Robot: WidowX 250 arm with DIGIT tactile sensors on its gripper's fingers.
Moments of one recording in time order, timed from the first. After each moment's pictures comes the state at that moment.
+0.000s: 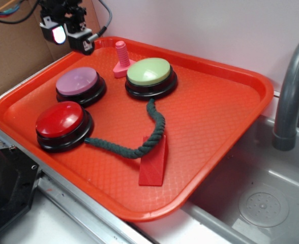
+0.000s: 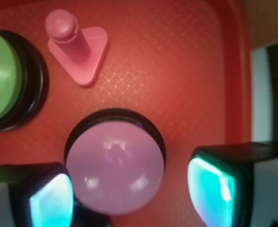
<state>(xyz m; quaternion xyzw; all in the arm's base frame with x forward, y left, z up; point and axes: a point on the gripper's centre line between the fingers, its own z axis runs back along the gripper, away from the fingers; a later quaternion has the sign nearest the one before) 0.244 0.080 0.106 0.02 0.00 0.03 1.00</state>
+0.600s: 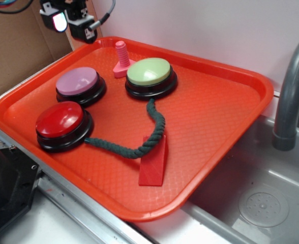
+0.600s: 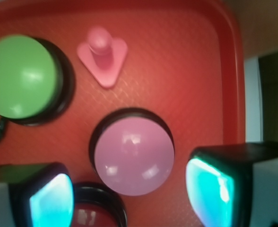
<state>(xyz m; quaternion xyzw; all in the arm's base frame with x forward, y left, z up) 0.245 0.068 0.125 0.02 -0.01 0.02 1.00</state>
